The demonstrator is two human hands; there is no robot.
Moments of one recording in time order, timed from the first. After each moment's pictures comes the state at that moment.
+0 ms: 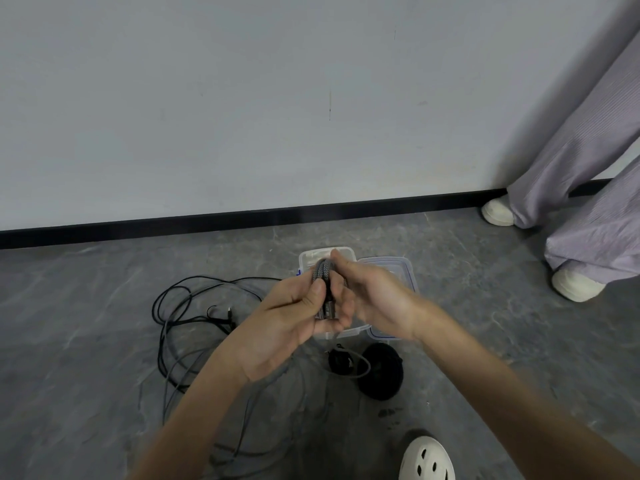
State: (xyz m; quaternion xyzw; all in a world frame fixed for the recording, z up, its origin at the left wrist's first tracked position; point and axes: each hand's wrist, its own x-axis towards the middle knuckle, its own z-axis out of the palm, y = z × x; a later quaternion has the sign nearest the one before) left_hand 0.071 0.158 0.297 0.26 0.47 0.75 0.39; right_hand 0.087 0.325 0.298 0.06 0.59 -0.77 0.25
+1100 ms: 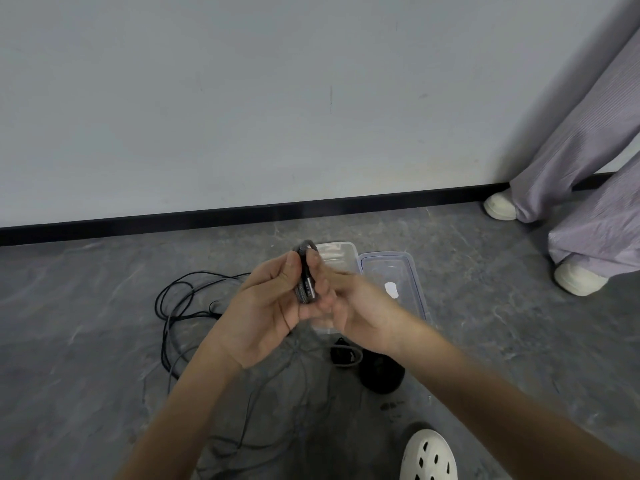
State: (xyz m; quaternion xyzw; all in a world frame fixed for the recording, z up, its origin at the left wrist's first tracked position) left_hand 0.067 0.151 0.308 0.16 0.40 0.83 0.36; right_hand 0.093 0.295 0.290 0.15 0.52 -0.82 0.21
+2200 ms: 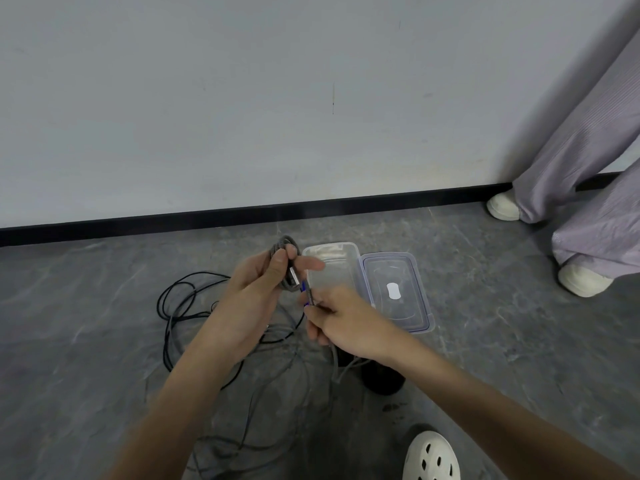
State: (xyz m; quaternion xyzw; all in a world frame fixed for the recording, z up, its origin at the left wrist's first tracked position) left_hand 0.052 0.142 0.291 0.15 0.57 0.78 0.21; right_hand 0.100 0.285 0.277 0.03 0.83 -0.52 0.20
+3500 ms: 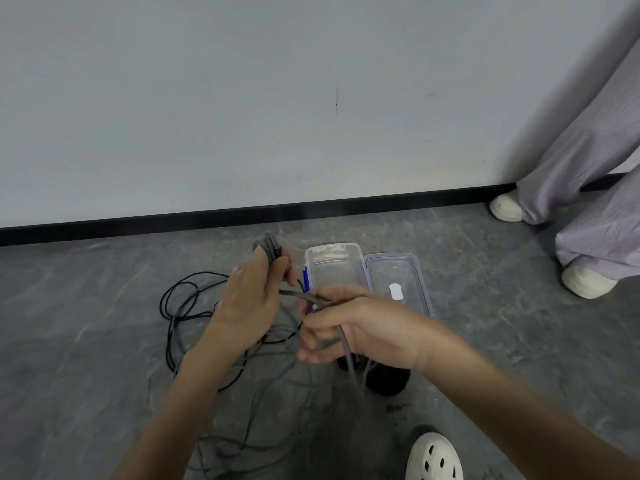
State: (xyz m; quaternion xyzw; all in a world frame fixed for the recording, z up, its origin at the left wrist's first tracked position) left_hand 0.044 0.132 0.286 0.24 0.86 0.44 -0.01; right_hand 0.111 0.297 0.316 0.04 0.55 -0.76 0.35
